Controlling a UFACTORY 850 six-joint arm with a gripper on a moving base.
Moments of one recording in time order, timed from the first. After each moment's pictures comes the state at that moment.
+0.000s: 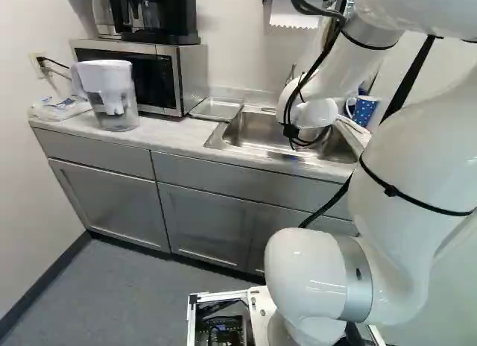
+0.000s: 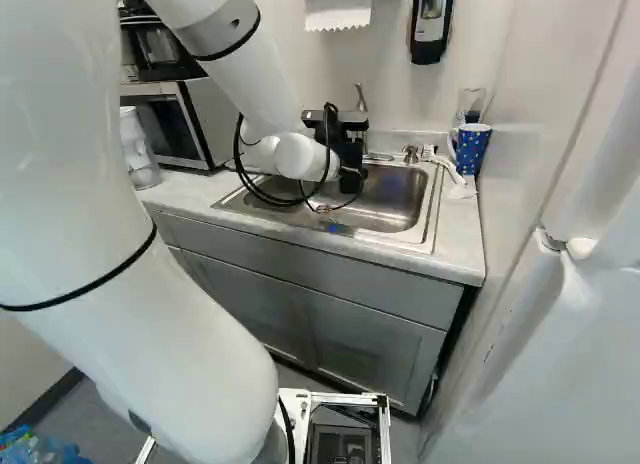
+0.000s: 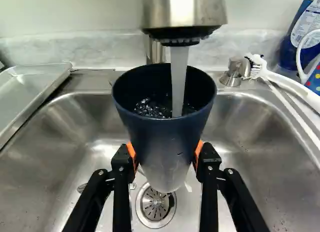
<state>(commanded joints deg) -16.0 0.6 -36.5 1.2 25.2 0.0</state>
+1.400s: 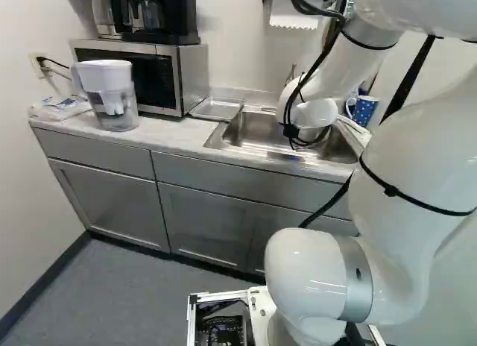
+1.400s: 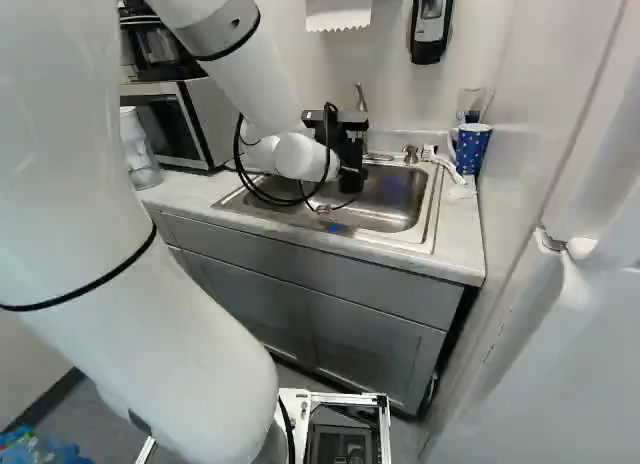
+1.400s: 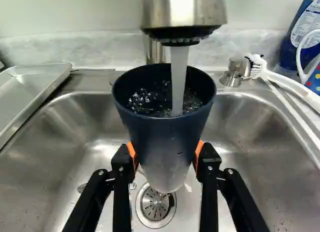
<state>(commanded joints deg) -16.0 0.6 -36.5 1.2 25.2 0.0</state>
